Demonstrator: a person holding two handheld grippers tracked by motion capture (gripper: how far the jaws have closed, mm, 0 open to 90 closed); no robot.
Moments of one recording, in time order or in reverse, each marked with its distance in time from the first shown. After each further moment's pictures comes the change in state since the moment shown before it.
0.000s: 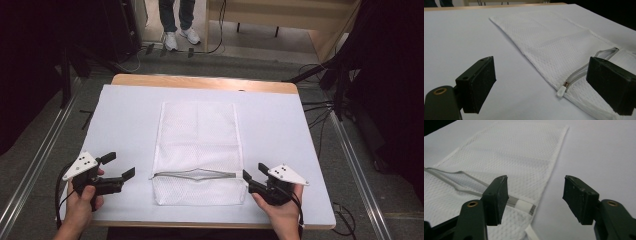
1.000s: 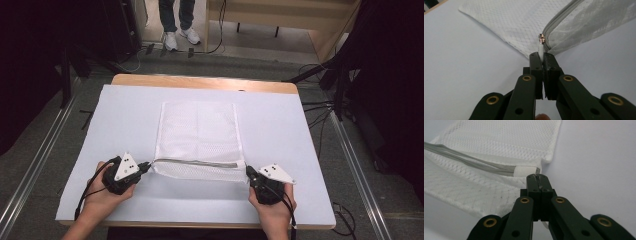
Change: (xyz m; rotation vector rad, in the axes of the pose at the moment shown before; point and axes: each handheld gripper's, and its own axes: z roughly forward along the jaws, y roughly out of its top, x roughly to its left) left arm -0.040 -0.001 0.058 0.285 0.037 0.424; right arm 0.024 0.002 0.012 0.073 -0.124 -0.029
